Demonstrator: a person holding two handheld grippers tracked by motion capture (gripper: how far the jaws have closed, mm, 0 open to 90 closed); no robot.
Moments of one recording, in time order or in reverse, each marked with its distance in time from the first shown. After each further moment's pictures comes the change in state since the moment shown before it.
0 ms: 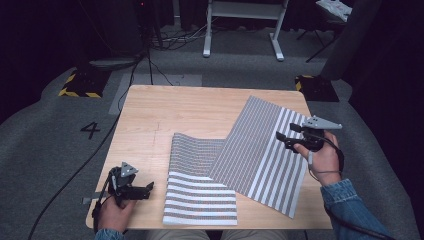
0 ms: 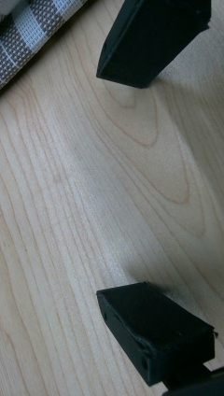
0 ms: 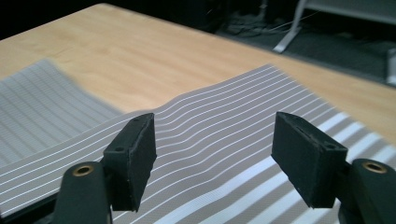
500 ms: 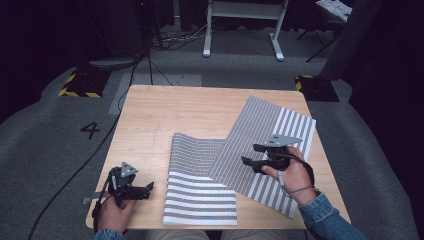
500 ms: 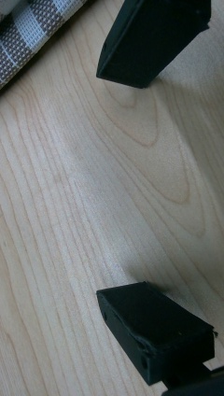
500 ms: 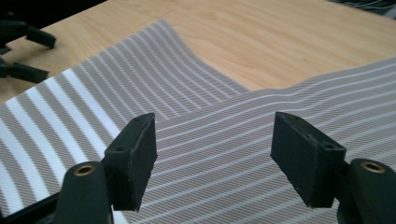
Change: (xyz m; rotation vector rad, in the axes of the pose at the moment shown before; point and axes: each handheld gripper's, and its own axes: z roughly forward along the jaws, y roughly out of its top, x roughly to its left) left arm 0.000 0.000 0.000 -0.001 -0.001 0.000; right arm 0.102 -0.008 0.025 0.114 0.248 -0.075
